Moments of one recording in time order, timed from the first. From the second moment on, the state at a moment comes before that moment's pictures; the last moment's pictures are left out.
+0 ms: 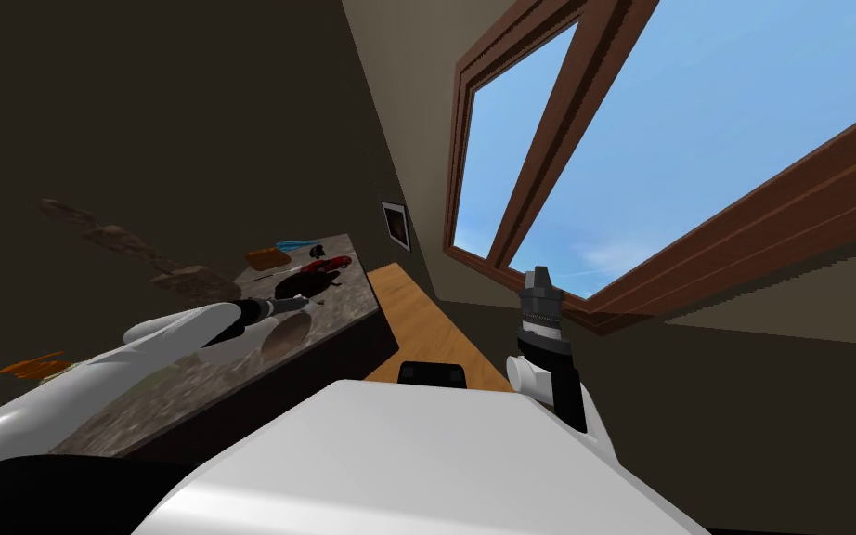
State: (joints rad) left arm 0.33 1.20 0.33 -1.40 -1.82 -0.70 -1.78; right arm 0.53 0.02 -0.04 -2.34 0.03 -0.43 0.17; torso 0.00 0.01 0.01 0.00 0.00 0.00
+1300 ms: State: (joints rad) left arm 0.32 1.30 0.40 -1.41 -1.77 -0.80 -1.75; right arm 0.53 0.02 -0.04 -2.34 0.03 -0.43 0.17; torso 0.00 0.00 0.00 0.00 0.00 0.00
